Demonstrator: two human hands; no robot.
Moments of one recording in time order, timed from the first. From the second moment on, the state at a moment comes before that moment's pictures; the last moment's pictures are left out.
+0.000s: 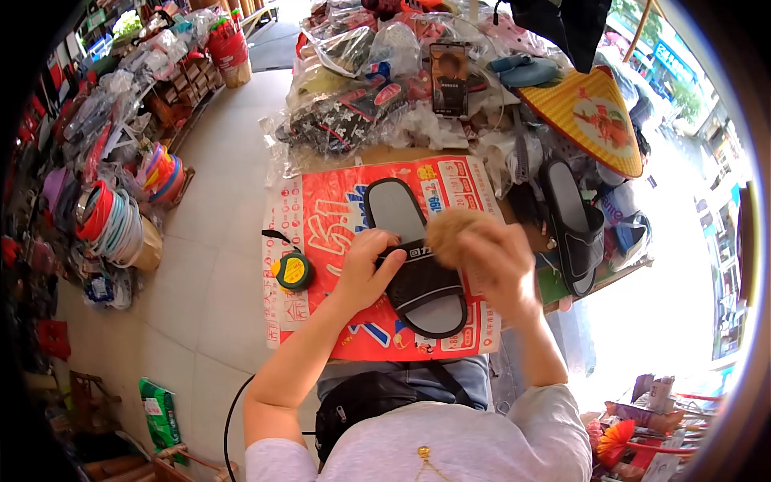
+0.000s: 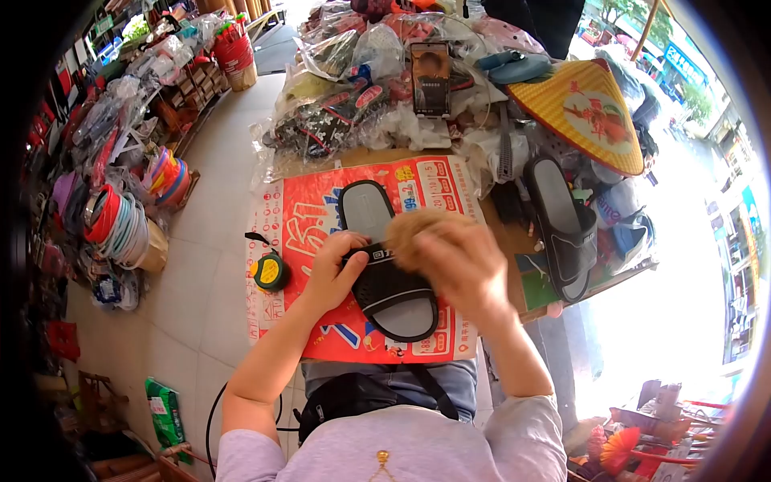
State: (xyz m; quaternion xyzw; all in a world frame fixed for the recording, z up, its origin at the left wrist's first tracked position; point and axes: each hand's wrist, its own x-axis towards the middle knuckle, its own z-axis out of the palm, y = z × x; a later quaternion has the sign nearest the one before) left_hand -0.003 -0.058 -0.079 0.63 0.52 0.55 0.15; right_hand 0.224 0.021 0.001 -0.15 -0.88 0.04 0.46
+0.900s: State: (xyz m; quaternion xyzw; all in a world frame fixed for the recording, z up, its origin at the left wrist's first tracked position) left_hand -0.006 -0.059 -0.075 0.65 0.52 0.53 0.15; right_hand 0.256 0.043 -0.006 -0.26 -0.88 0.12 0.37
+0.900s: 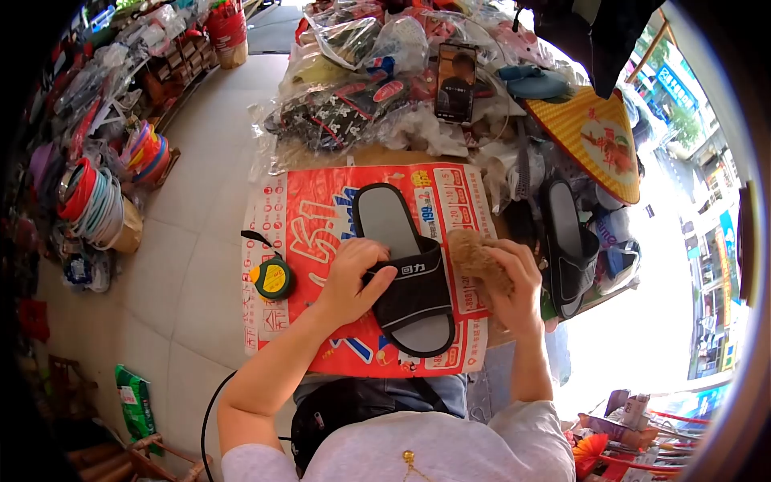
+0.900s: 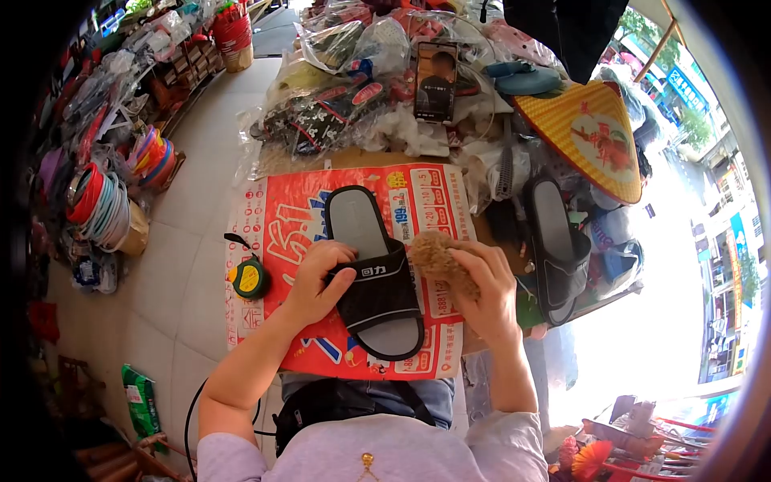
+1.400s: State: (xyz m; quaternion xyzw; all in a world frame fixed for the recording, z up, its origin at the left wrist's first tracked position) left_hand 0.000 -0.060 -0.066 0.63 0.52 0.57 0.11; right_hand 0.263 0.040 -0.007 -0.23 -0.87 0.19 0.40
